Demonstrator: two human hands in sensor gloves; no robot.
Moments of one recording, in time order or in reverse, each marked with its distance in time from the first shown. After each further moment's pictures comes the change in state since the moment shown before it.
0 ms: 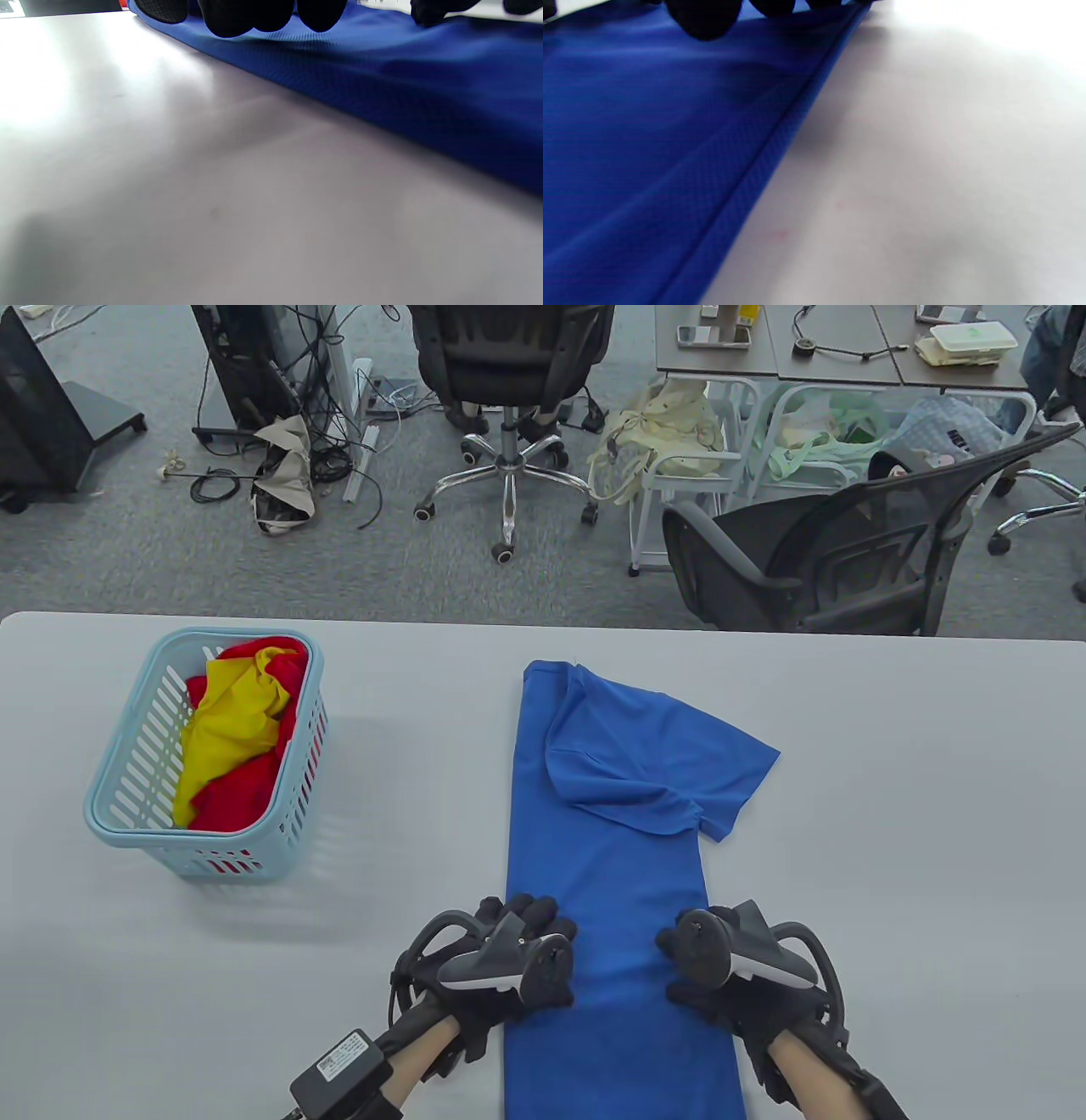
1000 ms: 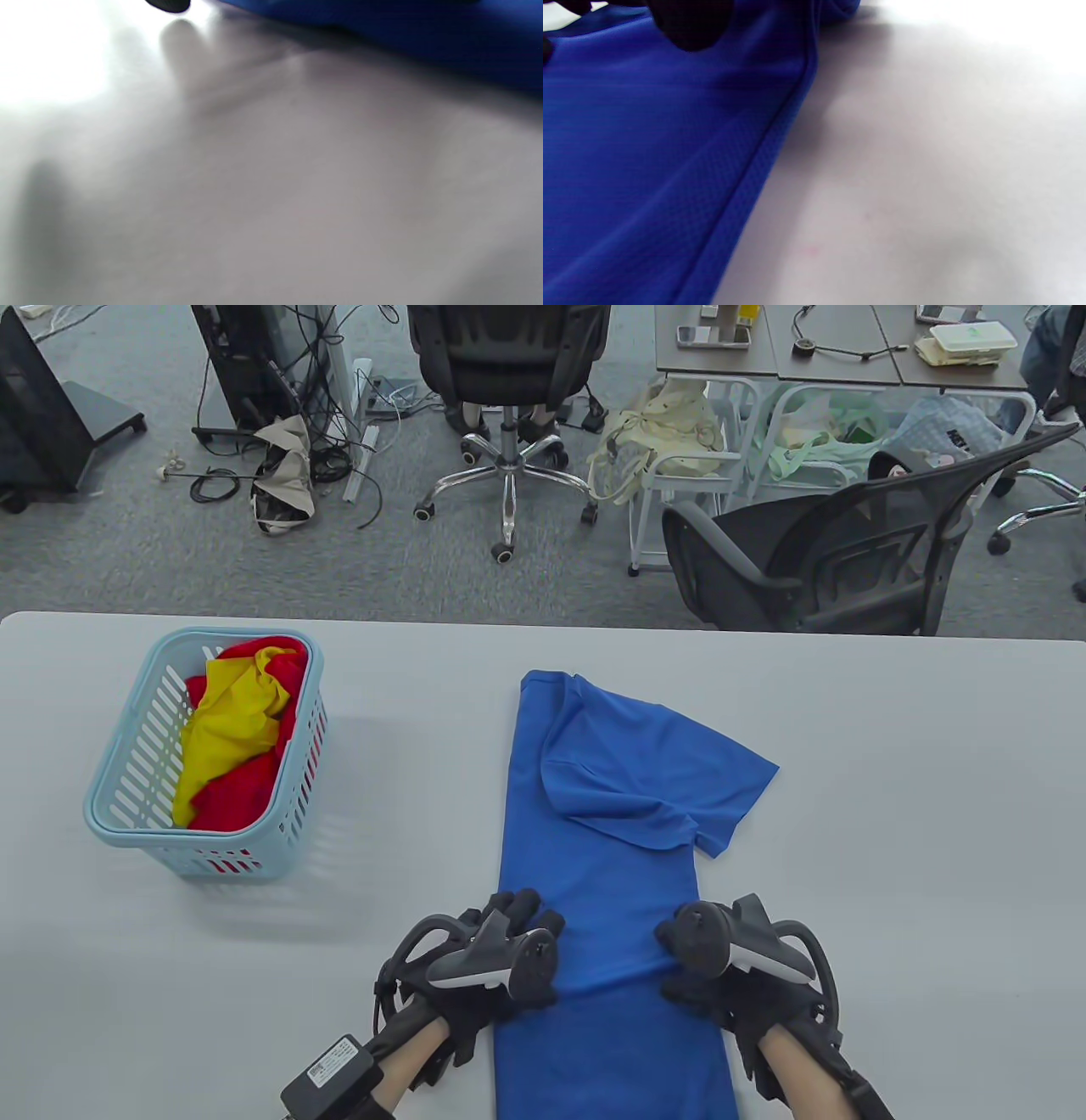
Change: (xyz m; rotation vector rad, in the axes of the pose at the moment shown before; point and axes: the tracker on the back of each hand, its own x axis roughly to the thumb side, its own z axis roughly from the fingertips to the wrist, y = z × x) left_hand -0.007 -0.019 0.002 -0.199 0.140 -0.179; right_hand 0.003 -0.001 -0.003 0.022 0.033 -0.006
